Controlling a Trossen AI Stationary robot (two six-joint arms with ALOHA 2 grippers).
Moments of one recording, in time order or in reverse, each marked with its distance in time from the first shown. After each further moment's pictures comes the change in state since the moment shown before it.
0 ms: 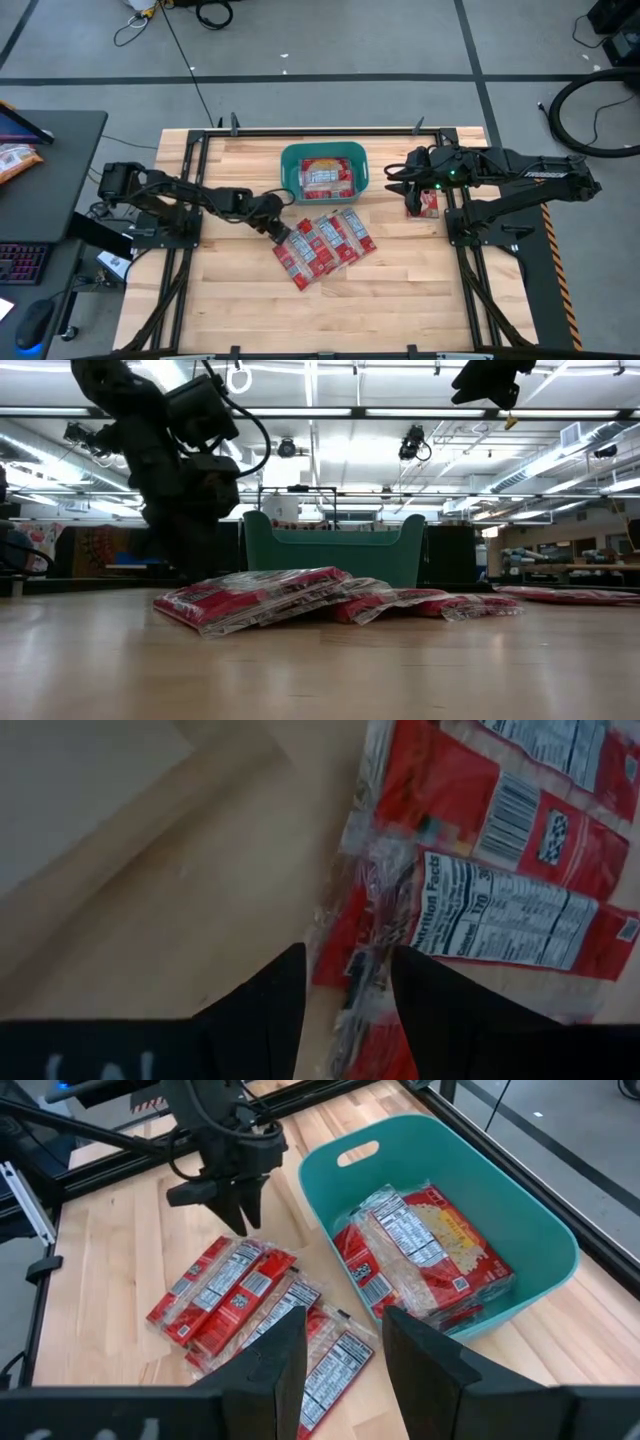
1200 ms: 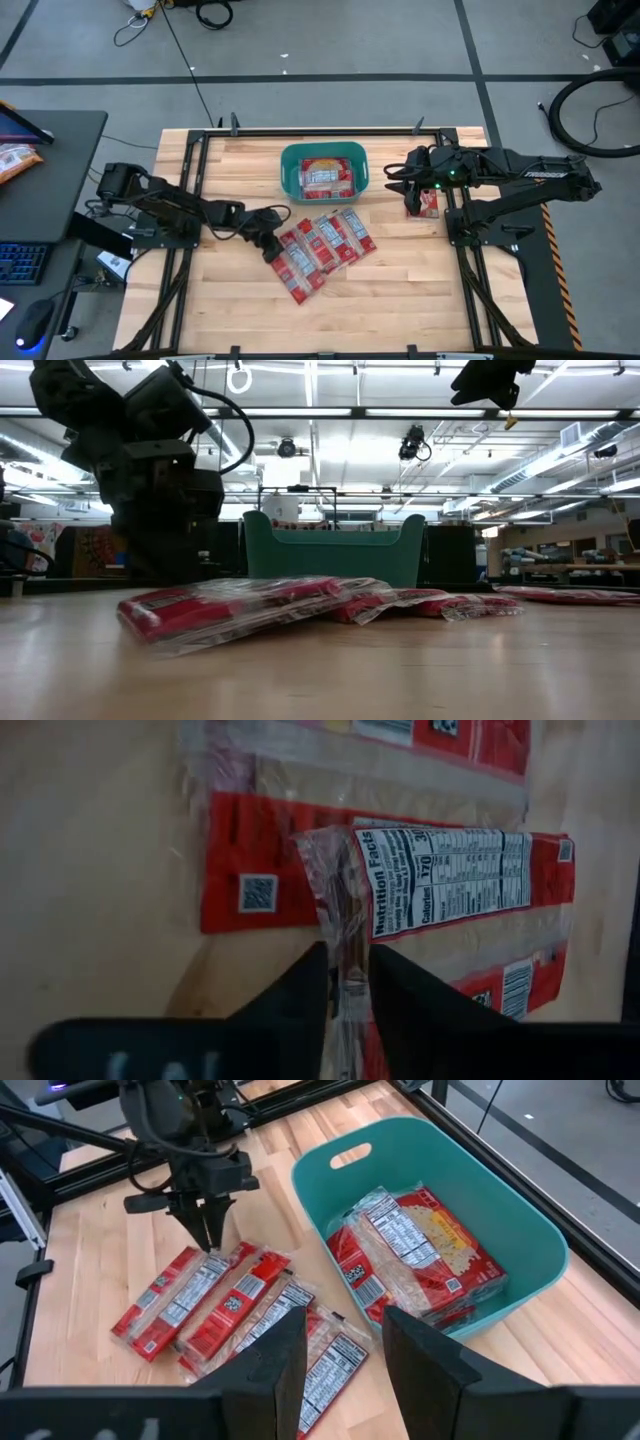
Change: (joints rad) left arm -0.134 0.000 -0.142 0.290 0.049 0.100; right arm 0.000 0.001 0.000 0.000 0.019 0.002
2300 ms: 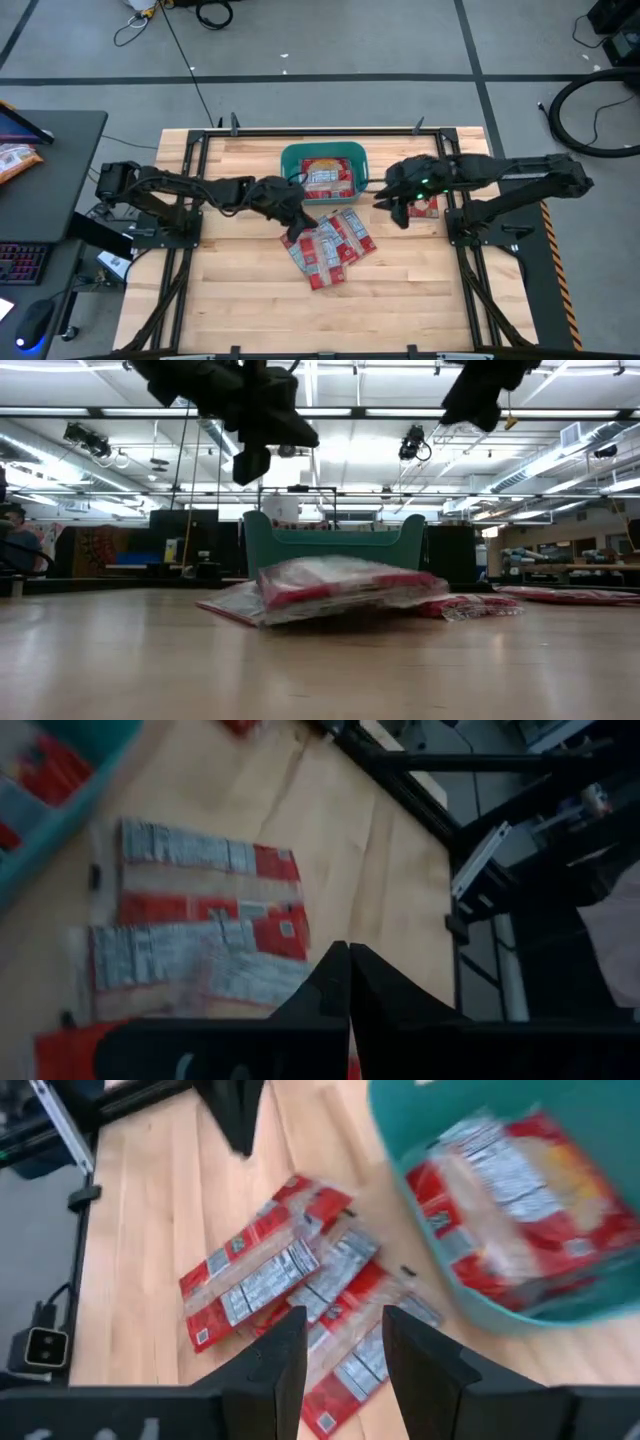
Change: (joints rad) left arm 0.132 -0.020 0.411 -0.100 0.063 0.119; right arm 0.000 0.163 -0.042 0.085 -0.211 -0.008
